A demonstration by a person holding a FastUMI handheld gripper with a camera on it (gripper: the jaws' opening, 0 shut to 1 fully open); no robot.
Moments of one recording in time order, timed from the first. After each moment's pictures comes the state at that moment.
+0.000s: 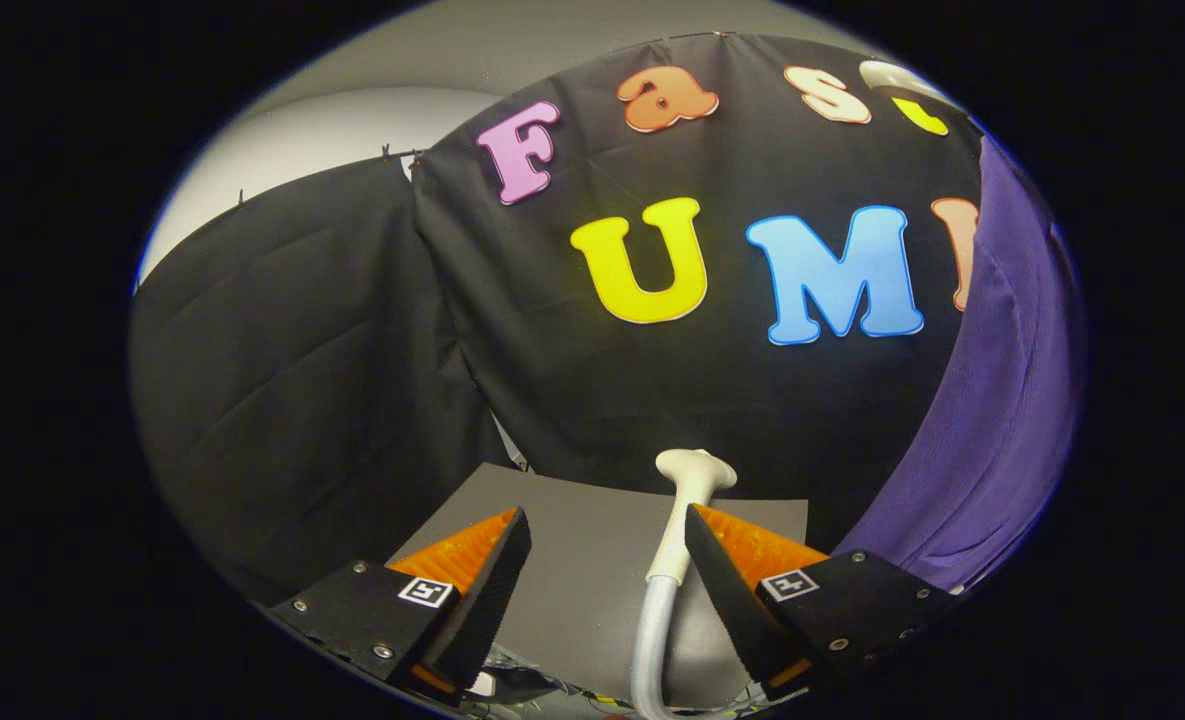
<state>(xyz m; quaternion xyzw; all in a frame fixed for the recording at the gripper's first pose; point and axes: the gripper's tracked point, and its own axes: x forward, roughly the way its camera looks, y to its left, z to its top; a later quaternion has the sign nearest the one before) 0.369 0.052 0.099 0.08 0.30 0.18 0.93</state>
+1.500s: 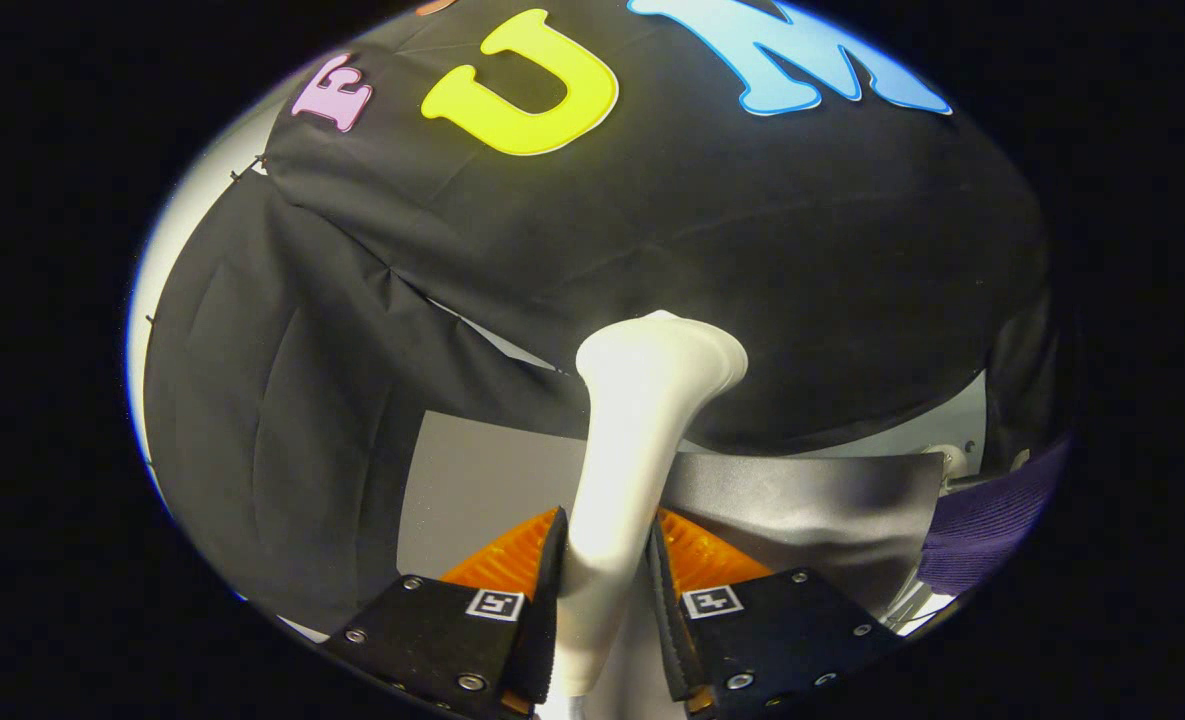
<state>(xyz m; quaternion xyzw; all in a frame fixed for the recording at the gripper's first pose) 0.451 0.053 -0.076 0.21 0.52 0.22 0.80</state>
